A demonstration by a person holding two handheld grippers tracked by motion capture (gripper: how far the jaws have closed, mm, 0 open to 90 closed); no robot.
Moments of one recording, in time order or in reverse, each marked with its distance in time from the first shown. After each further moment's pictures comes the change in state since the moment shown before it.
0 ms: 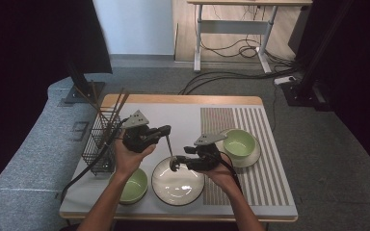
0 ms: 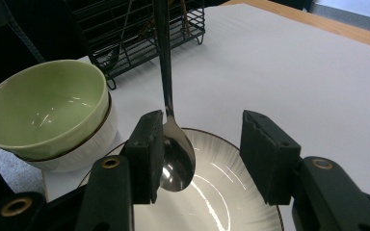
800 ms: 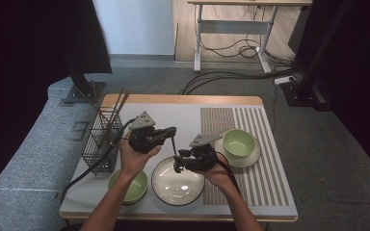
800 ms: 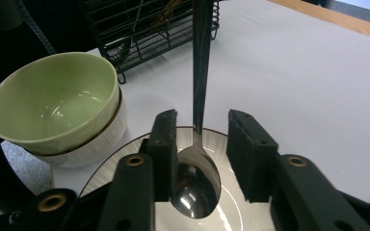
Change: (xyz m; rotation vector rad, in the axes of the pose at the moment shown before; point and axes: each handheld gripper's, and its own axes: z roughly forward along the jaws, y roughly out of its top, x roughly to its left) left arm -0.007 0.000 0.011 0.015 -0.019 0.008; right arm 0.005 0.002 0.010 0.024 0.039 -0.032
